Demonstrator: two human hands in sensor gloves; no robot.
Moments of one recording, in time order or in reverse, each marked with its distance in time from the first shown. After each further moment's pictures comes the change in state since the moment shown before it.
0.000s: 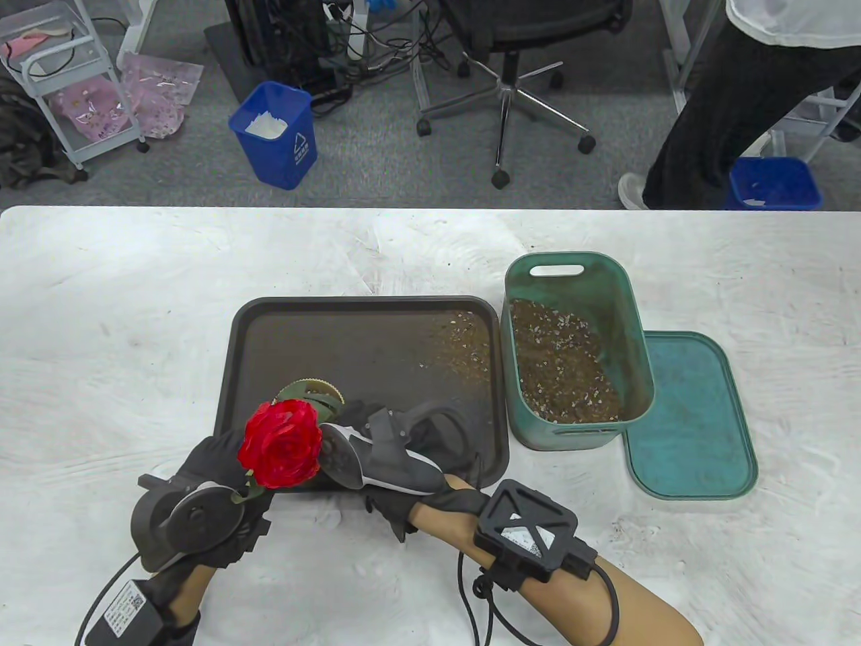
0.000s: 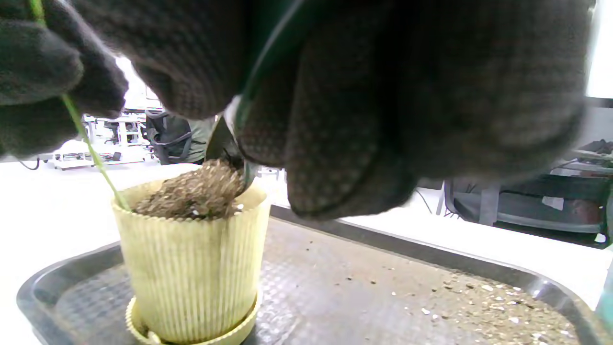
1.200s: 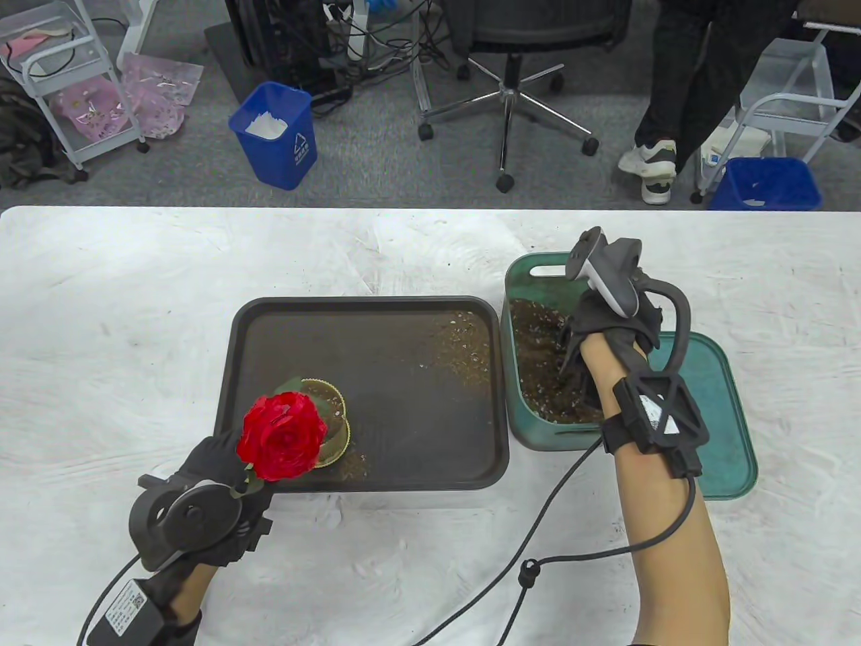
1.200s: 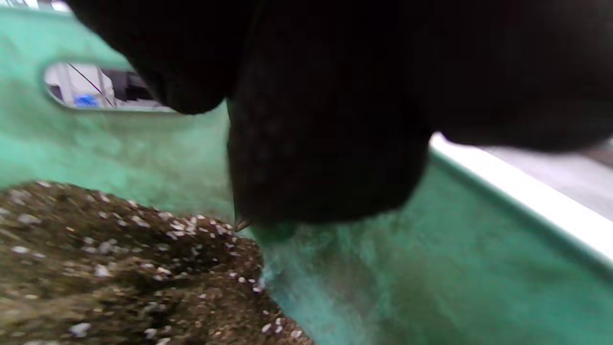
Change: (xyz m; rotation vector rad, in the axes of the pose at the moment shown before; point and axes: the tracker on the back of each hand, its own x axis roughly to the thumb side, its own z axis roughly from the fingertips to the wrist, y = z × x) left_hand -0.003 -0.001 0.000 0.006 0.026 0.022; right_hand -0.296 0.011 -0.039 0.413 1.018 0.083
